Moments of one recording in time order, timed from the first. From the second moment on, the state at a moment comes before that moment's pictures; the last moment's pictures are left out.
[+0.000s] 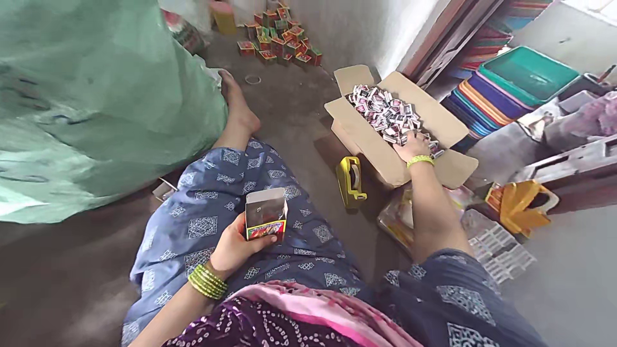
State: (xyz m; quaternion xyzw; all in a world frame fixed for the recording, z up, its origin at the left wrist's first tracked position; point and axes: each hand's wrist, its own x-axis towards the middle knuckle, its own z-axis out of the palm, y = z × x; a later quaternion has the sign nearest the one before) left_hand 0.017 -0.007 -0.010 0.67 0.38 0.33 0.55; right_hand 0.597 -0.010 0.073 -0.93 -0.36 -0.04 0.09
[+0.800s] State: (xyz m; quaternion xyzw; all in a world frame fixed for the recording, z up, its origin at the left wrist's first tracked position) left_hand 0.023 -0.006 -0.010 0.66 0.40 0.32 0.55; right_hand 0.641 0.008 0.069 -0.93 -0.32 0.05 0.17
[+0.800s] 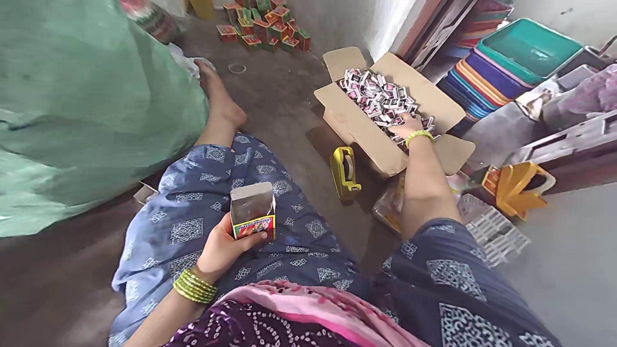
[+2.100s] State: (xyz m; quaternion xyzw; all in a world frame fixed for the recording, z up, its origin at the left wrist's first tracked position) left_hand 0.015 -0.006 -0.011 0.66 0.35 0.33 0.58; right_hand 0.372 0.018 -0.093 -0.76 -0.62 0.04 0.18
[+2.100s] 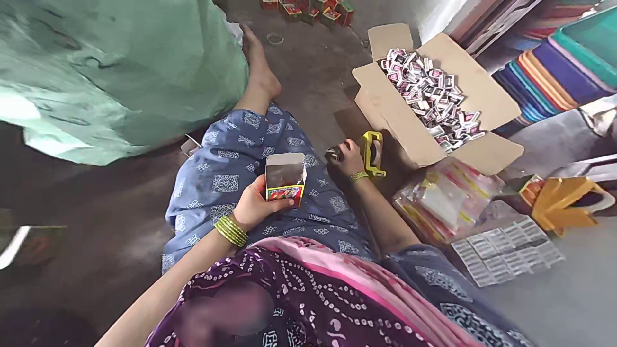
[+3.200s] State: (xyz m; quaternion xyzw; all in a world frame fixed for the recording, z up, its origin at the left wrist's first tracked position) left_hand 0.008 -0.008 -0.008 0.66 0.36 0.30 0.58; right_hand 0.338 -0.036 -0.107 -0.76 -0.64 0.06 0.09
